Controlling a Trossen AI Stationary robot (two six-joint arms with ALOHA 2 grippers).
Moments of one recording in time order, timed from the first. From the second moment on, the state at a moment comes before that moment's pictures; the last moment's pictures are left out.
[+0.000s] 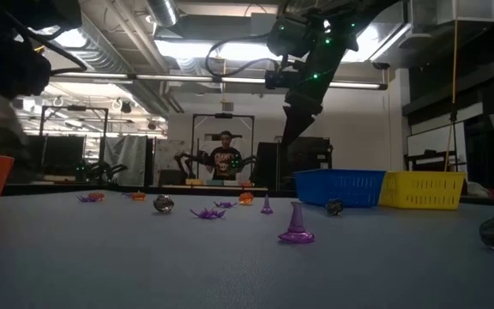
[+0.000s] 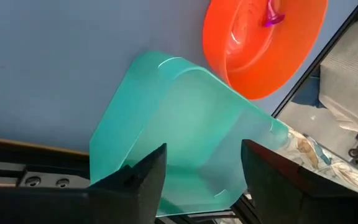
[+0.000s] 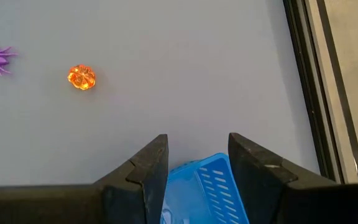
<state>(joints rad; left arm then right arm) -0.10 0.81 0.57 -1.08 0.58 -0.84 -0.29 1.77 1.35 -0.63 0.17 -0.22</state>
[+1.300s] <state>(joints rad) -0.10 0.81 0.56 -0.92 0.44 -0.89 -0.27 1.77 1.35 -0.43 -0.41 -0.42</state>
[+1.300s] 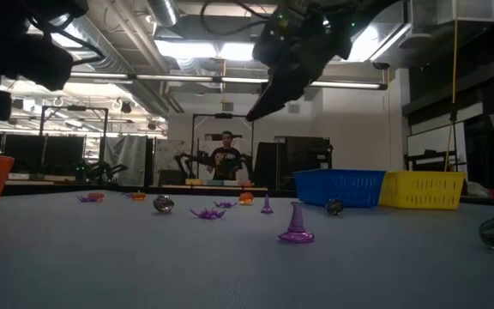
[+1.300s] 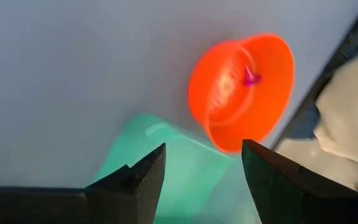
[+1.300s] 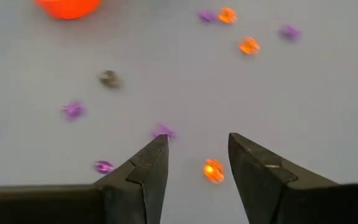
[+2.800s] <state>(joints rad) -0.10 0.81 0.56 -0.91 0.20 -0.89 -0.13 2.12 1.35 -0.20 -0.23 -0.65</state>
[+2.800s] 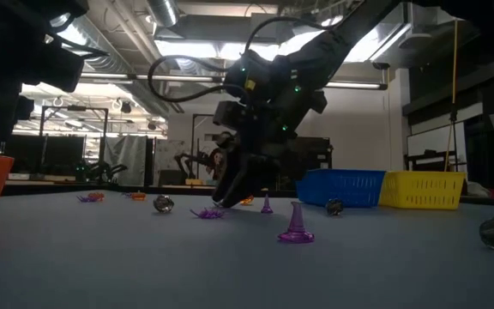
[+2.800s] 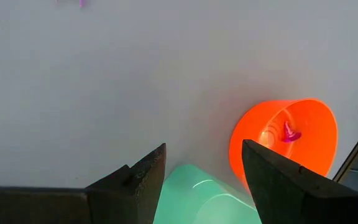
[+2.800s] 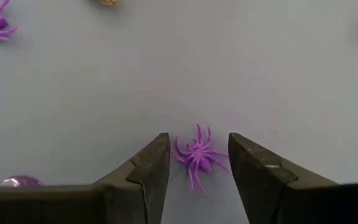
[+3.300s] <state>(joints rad) -0.10 0.81 0.56 -0.90 0.20 -0.89 -0.13 2.12 1.35 -0.21 -0.23 -0.58</state>
